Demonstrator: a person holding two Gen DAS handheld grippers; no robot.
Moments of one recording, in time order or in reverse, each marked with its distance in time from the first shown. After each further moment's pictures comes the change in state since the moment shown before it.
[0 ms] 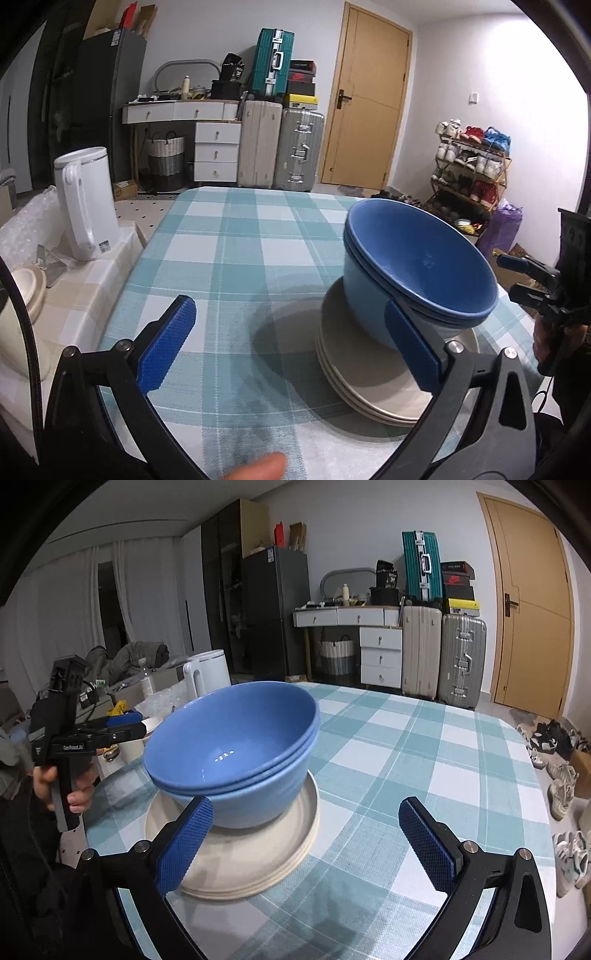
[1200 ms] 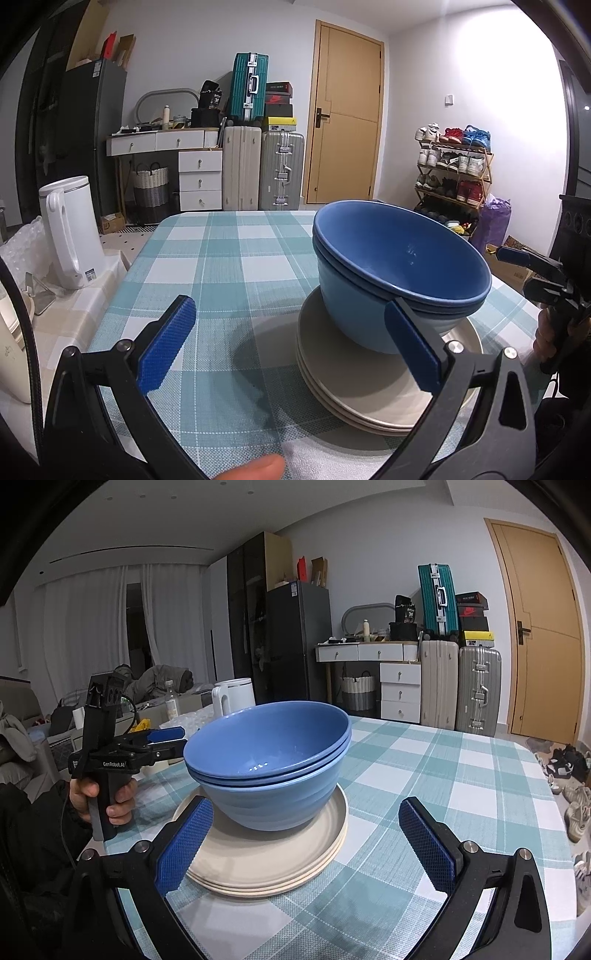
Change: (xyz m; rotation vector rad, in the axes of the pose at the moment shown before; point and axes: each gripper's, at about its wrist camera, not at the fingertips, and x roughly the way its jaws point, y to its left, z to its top) left arm 0.025 -0.023 -0.017 0.095 -0.101 -0.023; right arm -0.018 0.019 -0.024 -0.037 -0.153 0.072
